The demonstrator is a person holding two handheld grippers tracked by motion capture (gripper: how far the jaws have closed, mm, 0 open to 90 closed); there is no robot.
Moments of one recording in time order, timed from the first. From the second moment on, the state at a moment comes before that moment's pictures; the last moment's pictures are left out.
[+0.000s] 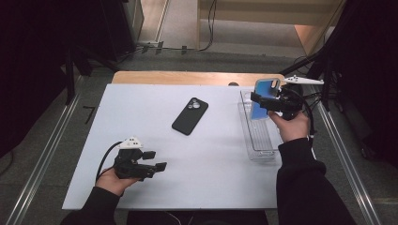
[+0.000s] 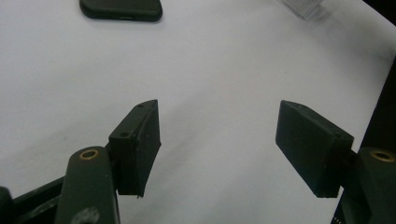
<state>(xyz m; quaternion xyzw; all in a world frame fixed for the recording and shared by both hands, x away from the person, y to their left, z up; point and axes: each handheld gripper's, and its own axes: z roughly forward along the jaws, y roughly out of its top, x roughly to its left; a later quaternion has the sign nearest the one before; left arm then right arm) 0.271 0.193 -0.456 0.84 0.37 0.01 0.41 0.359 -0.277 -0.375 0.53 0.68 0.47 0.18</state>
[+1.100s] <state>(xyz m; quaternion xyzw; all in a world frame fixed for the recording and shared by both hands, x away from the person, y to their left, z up) 0.274 0.190 -0.458 0.84 0.36 0.00 0.41 0.474 -0.277 -0.446 0.61 0.65 0.40 0.21</state>
